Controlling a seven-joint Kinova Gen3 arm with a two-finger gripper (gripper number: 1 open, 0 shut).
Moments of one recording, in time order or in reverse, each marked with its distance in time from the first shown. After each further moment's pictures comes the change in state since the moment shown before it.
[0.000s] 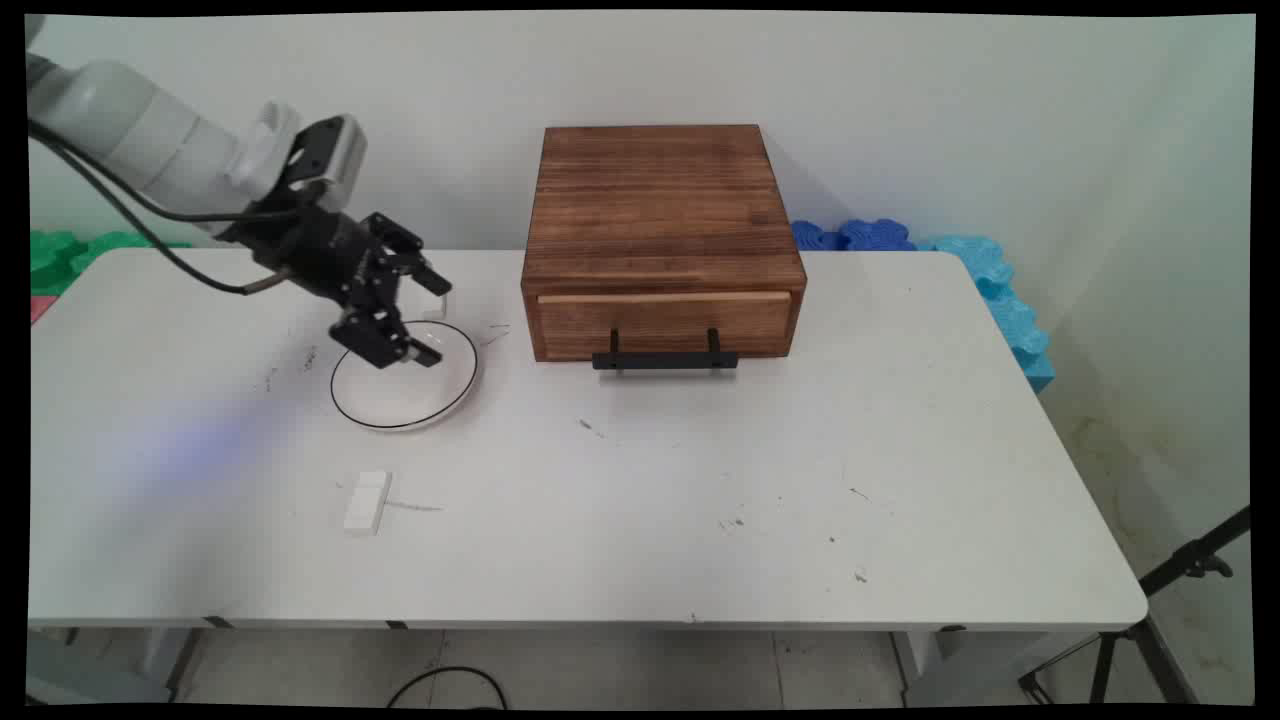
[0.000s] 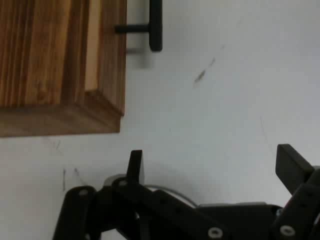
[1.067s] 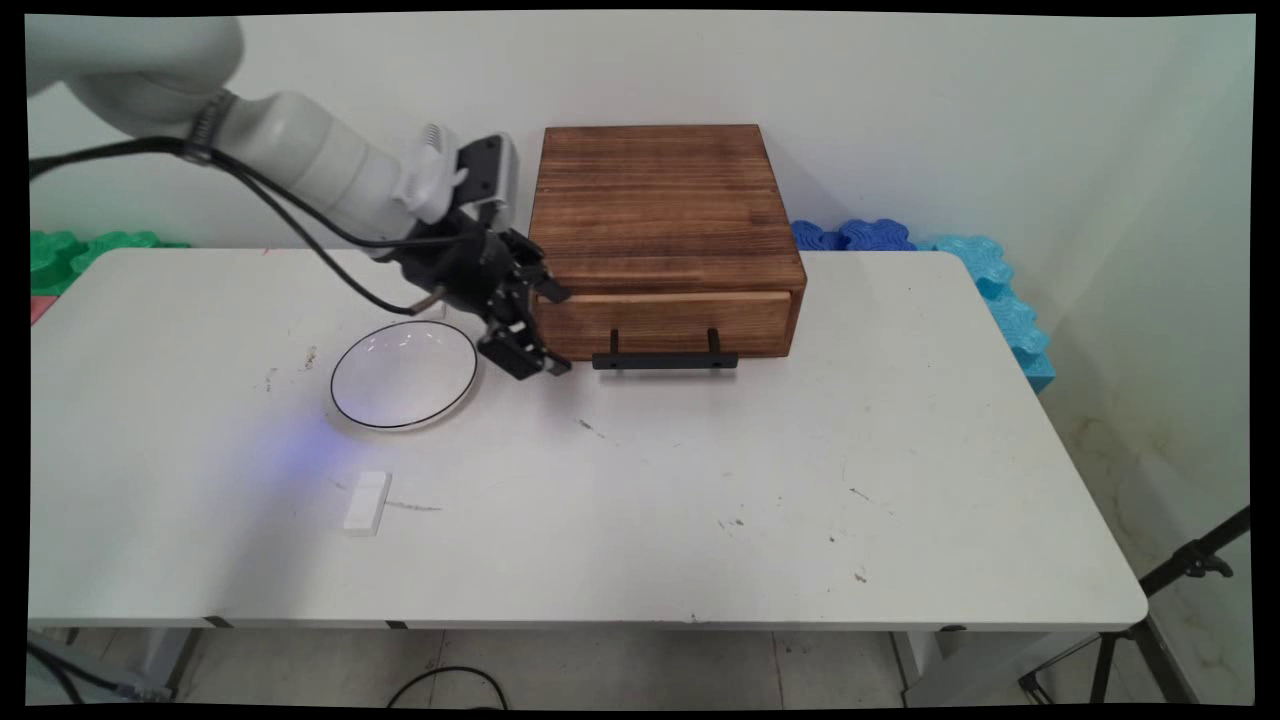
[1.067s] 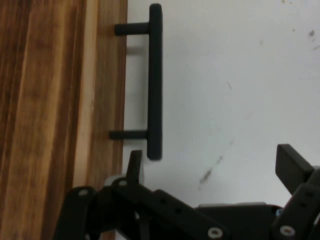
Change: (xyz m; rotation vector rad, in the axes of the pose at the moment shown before) arm 0.090 0.014 0.079 0.028 0.031 0.006
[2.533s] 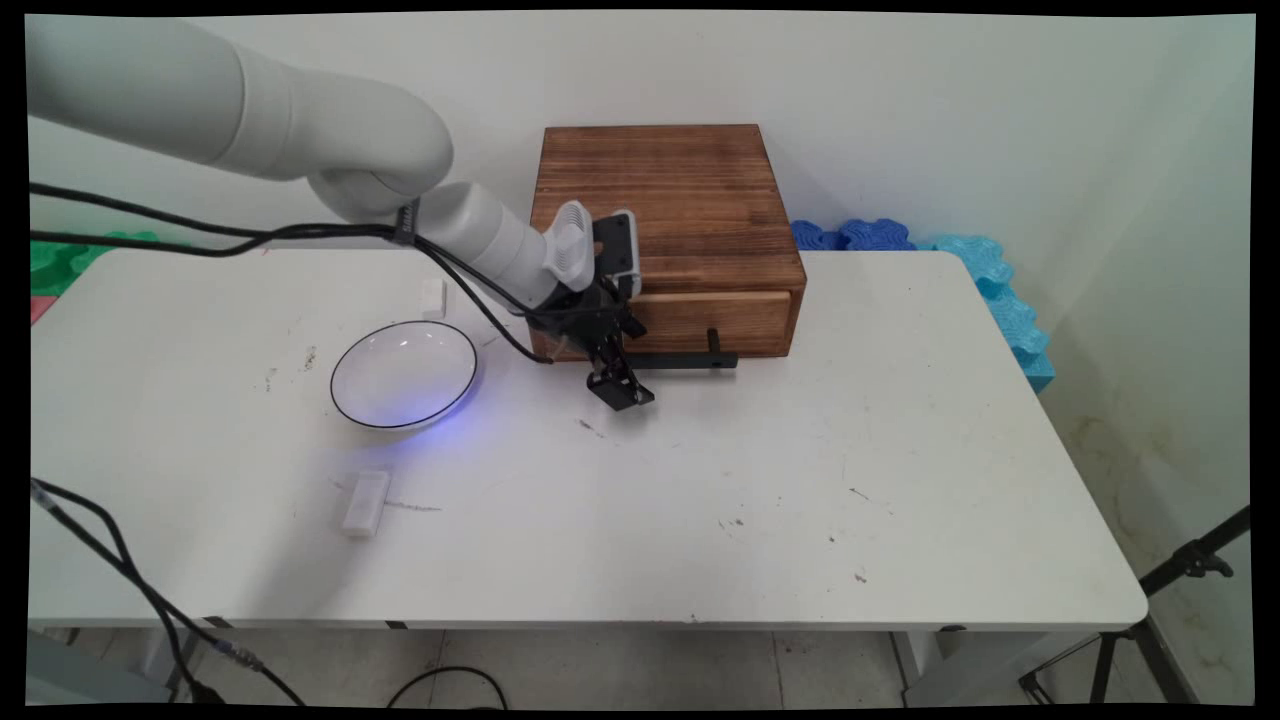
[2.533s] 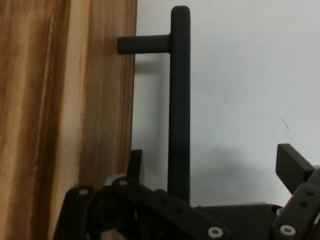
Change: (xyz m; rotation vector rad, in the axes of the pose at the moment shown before) arm 0.026 -0.010 0.127 0.027 -0.057 0.004
